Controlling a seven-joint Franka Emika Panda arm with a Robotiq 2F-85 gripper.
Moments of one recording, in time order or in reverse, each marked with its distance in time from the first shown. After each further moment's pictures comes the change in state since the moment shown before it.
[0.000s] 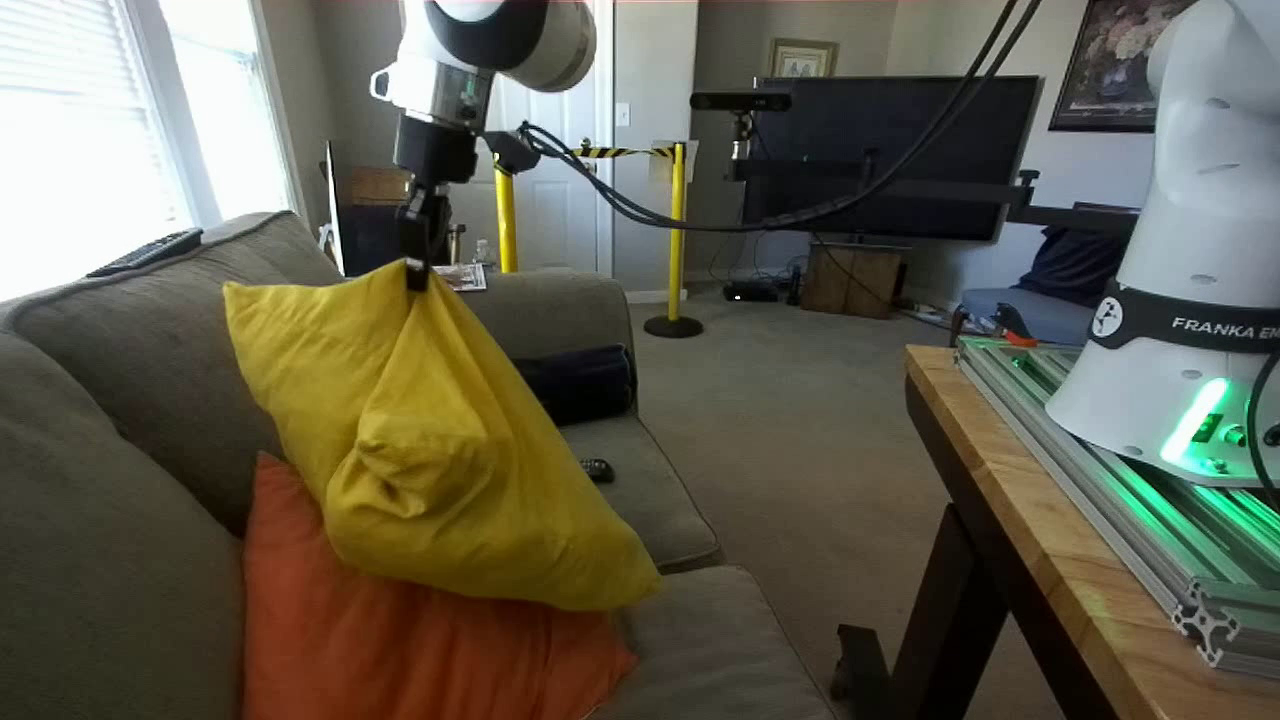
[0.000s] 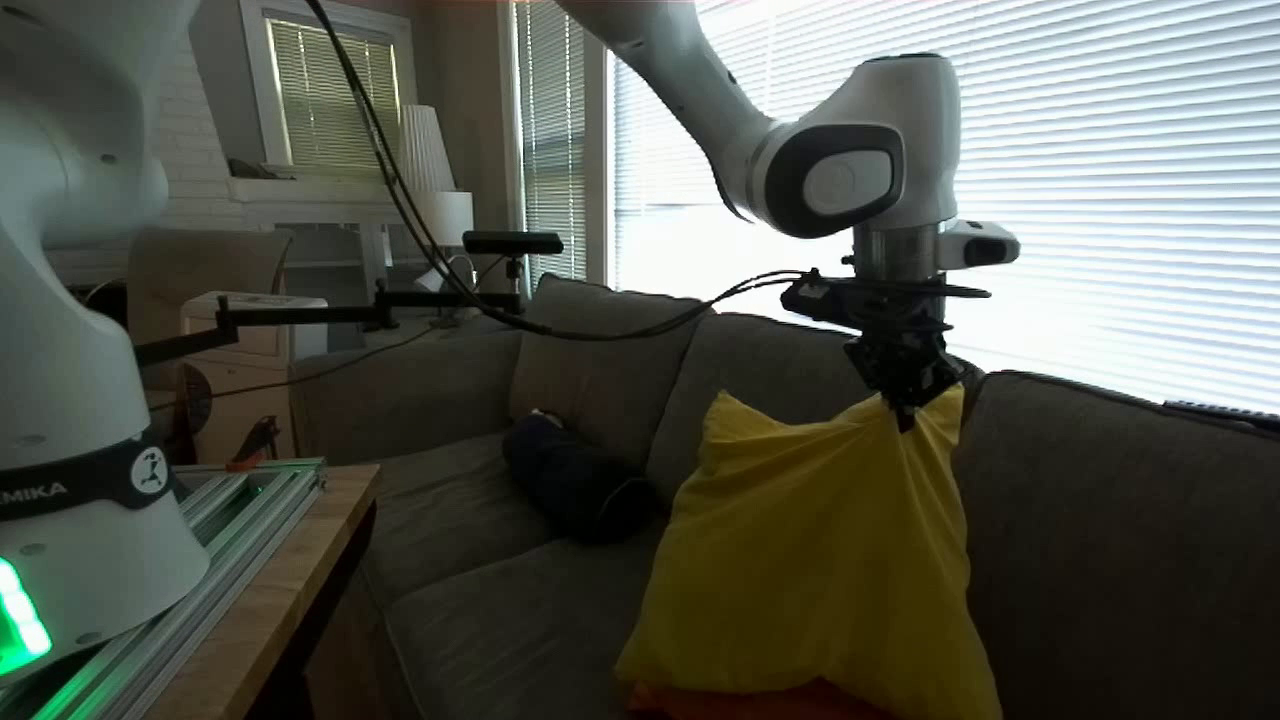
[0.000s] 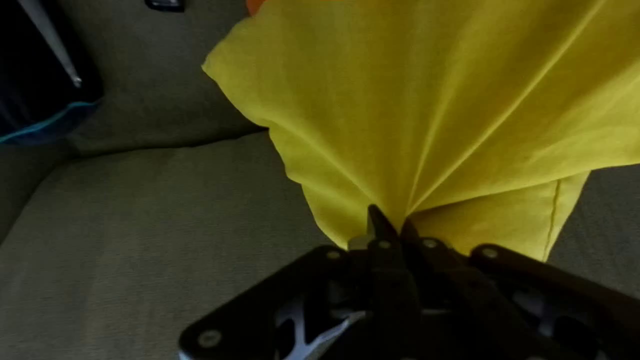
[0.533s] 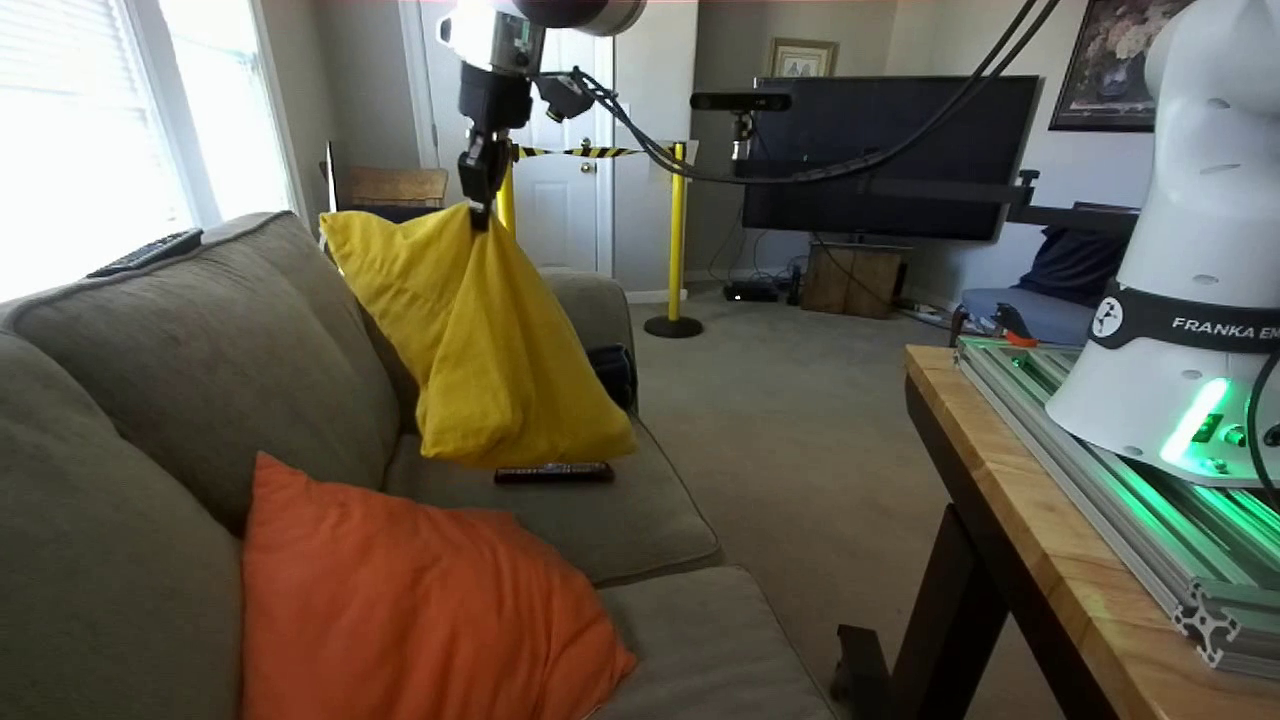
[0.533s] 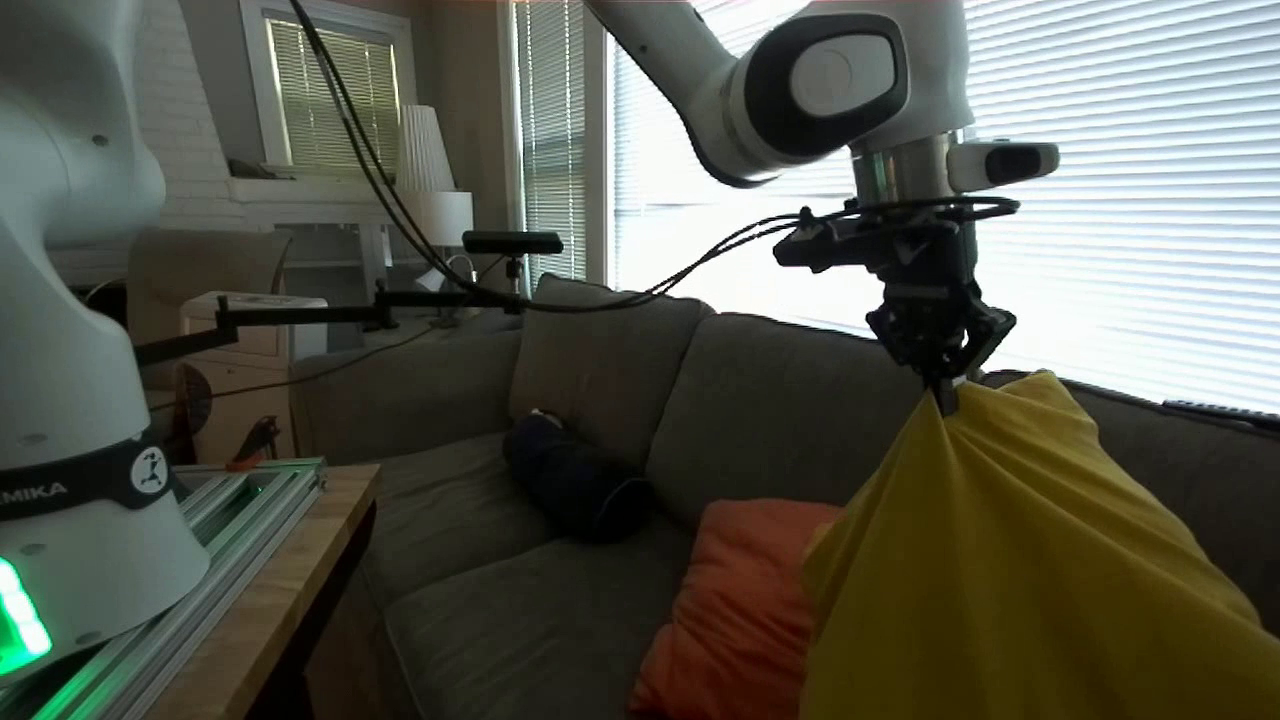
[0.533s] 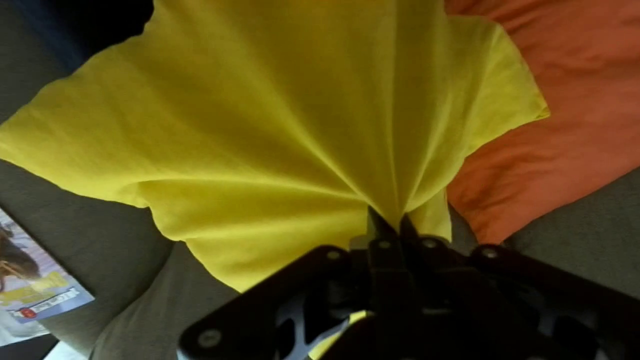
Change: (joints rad) arm 0.024 -0.189 -0.131 -0.168 -0.149 0.009 0.176
